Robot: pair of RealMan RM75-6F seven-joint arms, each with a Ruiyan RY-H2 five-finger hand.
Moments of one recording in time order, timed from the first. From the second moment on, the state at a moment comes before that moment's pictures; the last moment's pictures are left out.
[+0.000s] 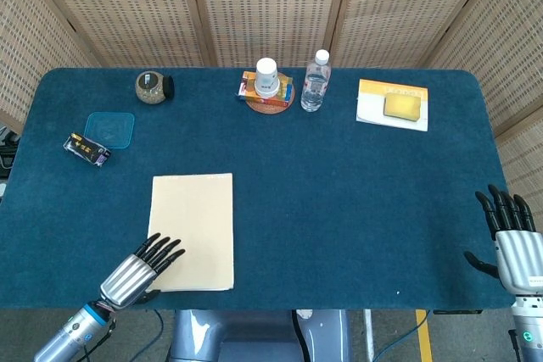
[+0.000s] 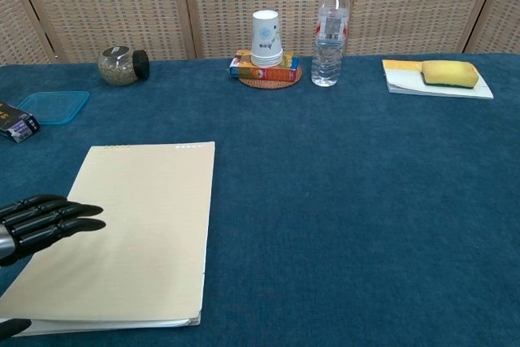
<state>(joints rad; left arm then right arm) -0.29 -1.50 0.20 -1.25 1.87 1.31 0.10 0.07 -1.12 0.09 -1.57 -1.52 1.53 -0.02</state>
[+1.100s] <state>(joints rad) -0.38 -1.44 0.15 -1.35 1.72 1.15 0.11 0.07 -1.11 0.10 -1.57 -1.50 1.53 0.00</state>
